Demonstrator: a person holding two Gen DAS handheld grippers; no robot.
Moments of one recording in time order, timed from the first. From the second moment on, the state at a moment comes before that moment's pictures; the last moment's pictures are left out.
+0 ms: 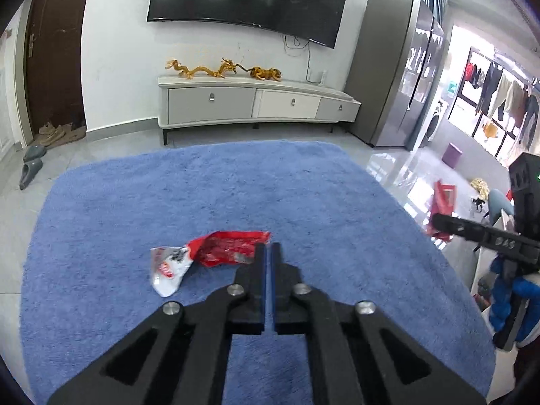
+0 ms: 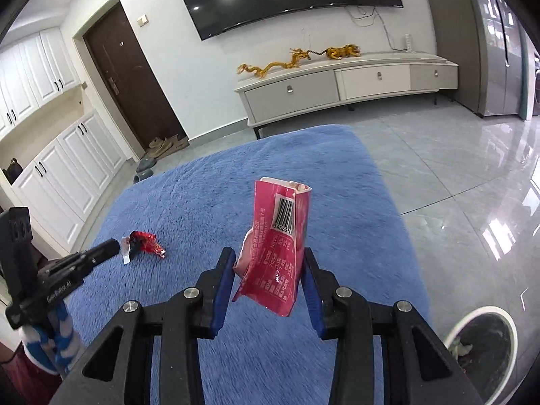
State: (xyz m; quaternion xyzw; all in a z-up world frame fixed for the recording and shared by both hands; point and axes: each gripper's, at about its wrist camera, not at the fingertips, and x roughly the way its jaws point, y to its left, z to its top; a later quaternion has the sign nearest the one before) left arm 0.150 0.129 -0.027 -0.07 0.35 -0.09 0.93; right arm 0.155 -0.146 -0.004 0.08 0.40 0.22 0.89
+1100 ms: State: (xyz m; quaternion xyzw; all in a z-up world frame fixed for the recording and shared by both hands) left arm 0.176 0.151 -0.048 0.01 0.39 -0.12 0.91; right arm 0.132 -0.185 0.001 0.11 0.39 0.20 0.89
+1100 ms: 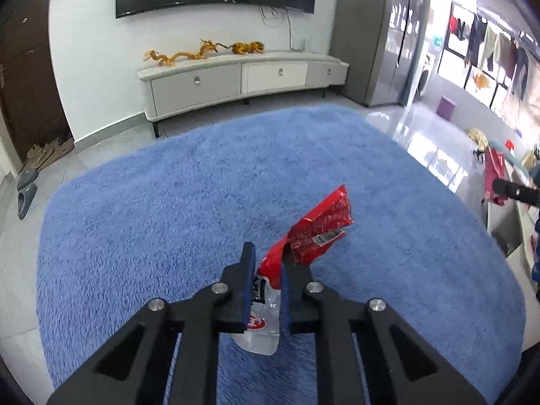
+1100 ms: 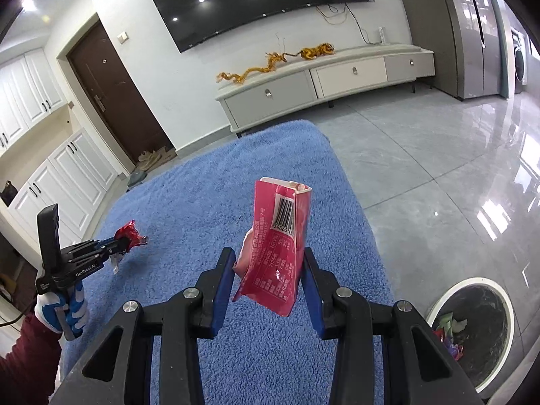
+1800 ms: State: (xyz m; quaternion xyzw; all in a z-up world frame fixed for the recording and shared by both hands) left arm 0.169 -0.126 0.013 0.03 0.37 -0.34 0.86; right arm 0.060 -0.379 -0.008 0.19 0.37 0.03 0.91
